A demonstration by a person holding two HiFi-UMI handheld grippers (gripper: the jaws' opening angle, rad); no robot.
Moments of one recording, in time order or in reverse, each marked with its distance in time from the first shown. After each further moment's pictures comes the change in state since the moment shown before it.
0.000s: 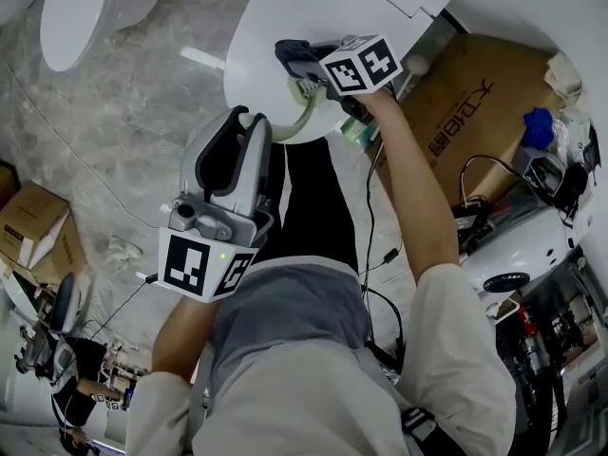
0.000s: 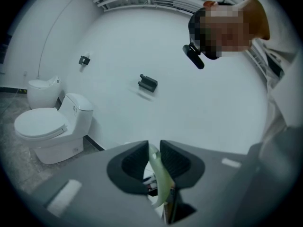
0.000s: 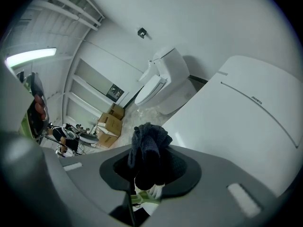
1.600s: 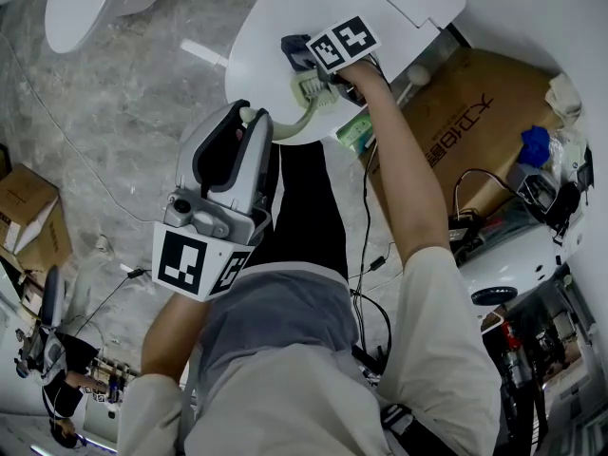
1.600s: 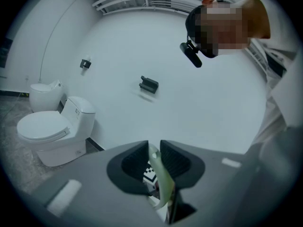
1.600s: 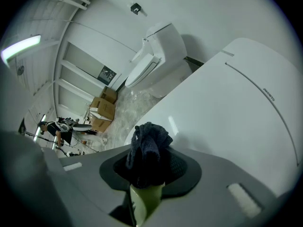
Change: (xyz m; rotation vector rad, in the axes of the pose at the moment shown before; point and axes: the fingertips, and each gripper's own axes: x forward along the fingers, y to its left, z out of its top) left arm 0.001 0.009 0.001 0.020 -0.016 0.026; right arm 0.046 -0.045 -0.013 0.005 0.239 -0.073
